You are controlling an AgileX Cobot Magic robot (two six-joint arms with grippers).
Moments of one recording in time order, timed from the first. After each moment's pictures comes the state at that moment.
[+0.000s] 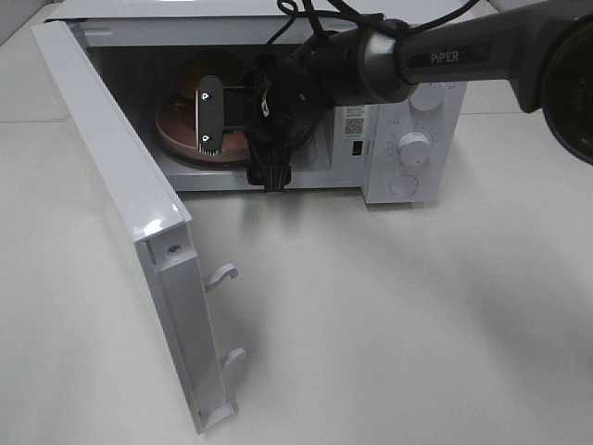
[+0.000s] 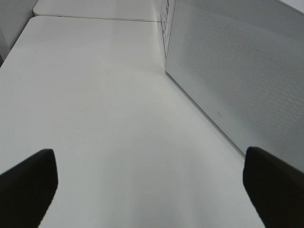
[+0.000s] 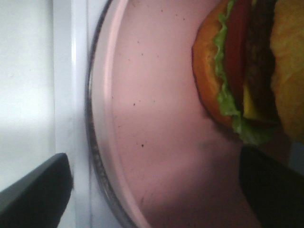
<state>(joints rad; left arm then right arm) 0.02 -0.01 -0.51 -0.11 1.08 0.03 0.61 2.35 -1.79 -0.41 0.28 -0.81</state>
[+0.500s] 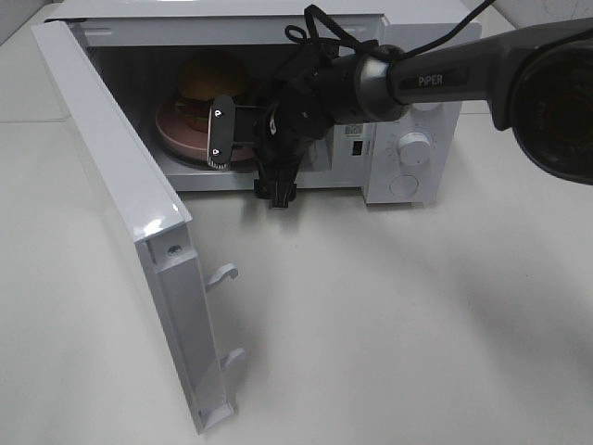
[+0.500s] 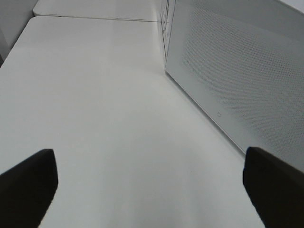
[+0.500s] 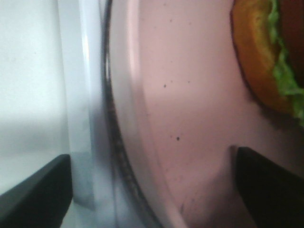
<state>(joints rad) 0.02 -0.01 -0.51 -0.11 1.08 0.03 0.59 2.42 -1.81 -0.35 0.28 -0.80</state>
